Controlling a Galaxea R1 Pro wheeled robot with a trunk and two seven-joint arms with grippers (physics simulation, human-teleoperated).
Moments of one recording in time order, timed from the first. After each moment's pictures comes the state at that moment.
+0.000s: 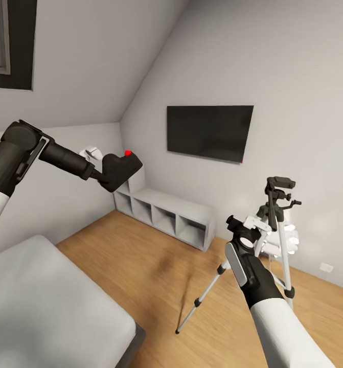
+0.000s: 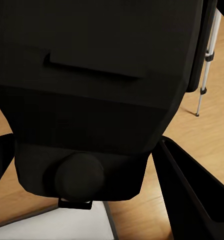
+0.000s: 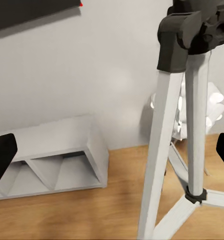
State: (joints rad) left arm -1.48 0.45 -0.49 -0.95 -0.23 1.00 -1.51; right arm -0.71 0.08 0.02 -1.03 -0.29 0.12 -0.61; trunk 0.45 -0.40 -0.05
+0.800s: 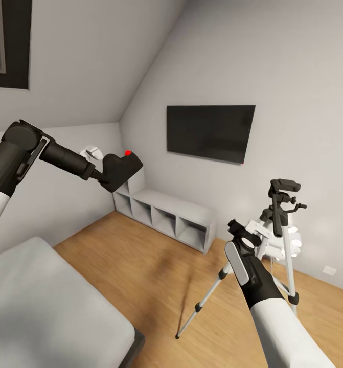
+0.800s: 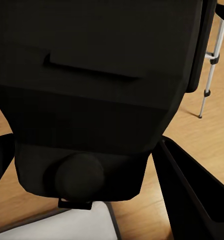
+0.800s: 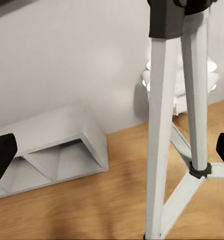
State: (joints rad) left arm -1.48 0.45 -0.49 -0.96 -0.23 1.00 -1.51; right arm -0.71 0.08 0.02 -1.03 -0.43 0.12 -0.70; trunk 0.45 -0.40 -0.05
